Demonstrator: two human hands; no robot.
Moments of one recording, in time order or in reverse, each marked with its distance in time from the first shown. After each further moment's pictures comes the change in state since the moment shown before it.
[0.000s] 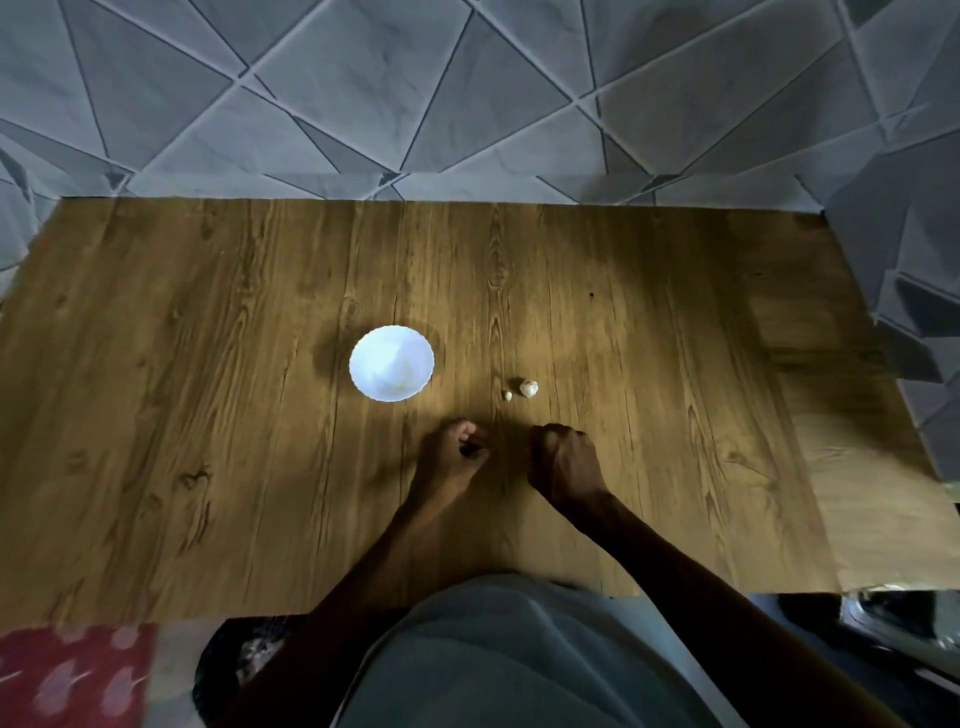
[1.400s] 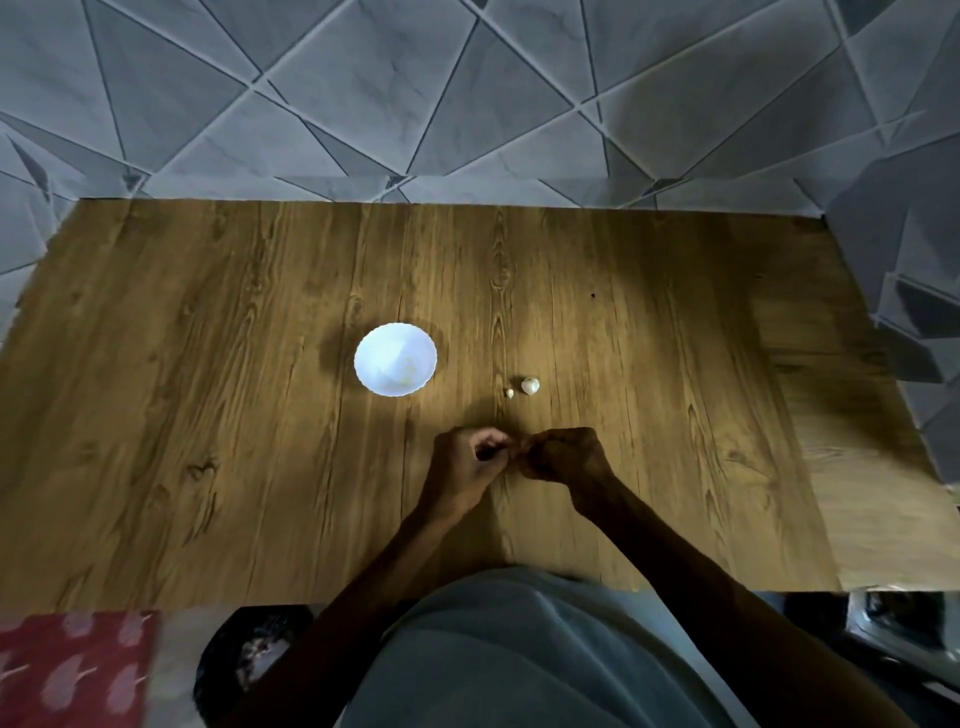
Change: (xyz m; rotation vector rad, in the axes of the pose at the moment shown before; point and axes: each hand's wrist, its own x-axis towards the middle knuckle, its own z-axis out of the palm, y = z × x) left_hand -0.029 0.018 0.003 -0.149 -0.014 0.219; right_hand -0.009 -0.015 -0.031 1.254 -0.104 0.669
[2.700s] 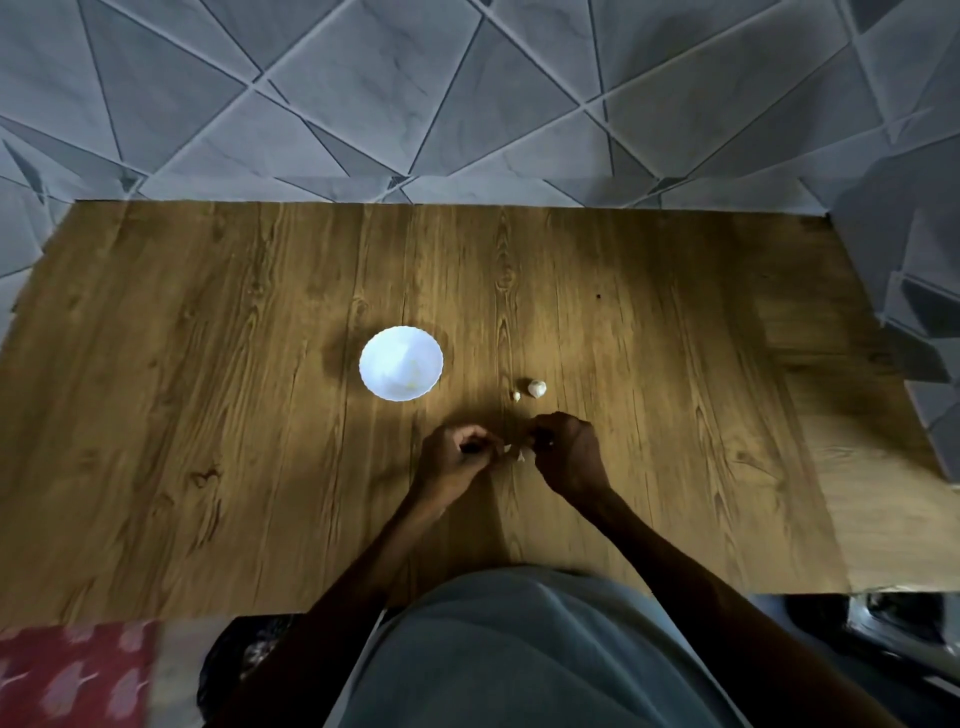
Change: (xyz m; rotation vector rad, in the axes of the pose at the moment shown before) left_hand 0.016 -0.026 -0.016 -0.104 -0.004 -0.183; right_hand 0.022 0.008 0.010 -0.834 0.069 -0.543
